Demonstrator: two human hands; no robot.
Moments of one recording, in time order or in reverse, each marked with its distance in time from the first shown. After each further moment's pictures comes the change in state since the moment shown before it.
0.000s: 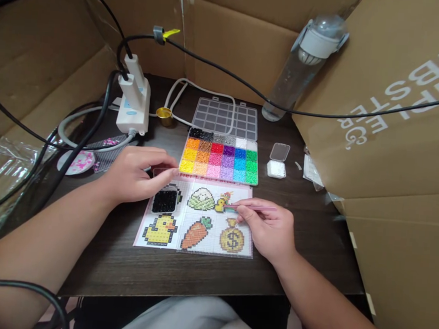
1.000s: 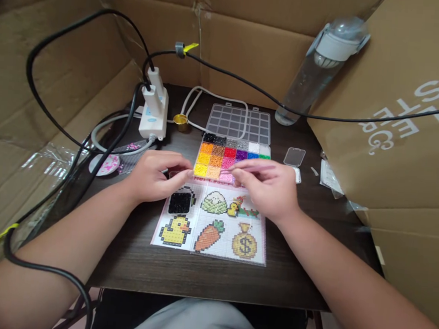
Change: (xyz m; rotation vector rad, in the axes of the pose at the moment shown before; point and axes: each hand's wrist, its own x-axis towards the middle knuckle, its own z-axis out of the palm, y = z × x) left_hand -0.002 0.000 0.001 -0.027 0.020 -0.017; right_hand 0.066 -0.045 0.023 0.009 -0.043 -0.203
